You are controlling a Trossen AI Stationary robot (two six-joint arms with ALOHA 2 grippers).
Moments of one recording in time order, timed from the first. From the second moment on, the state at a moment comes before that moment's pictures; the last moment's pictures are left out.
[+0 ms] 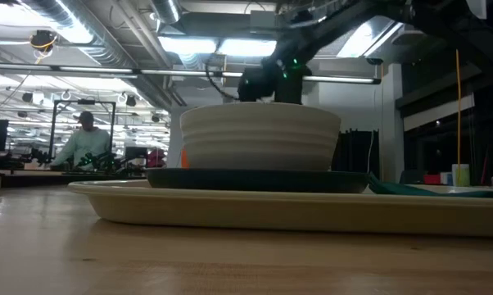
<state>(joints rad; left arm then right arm) -0.35 1.14 1.64 -0.99 -1.01 -0.38 -0.43 2.18 1.78 -1.05 0.05 0.03</state>
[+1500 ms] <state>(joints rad) -0.30 1.00 1.64 -1.01 -1.13 -0.09 0.23 1.41 1.59 -1.56 0.18 1.52</state>
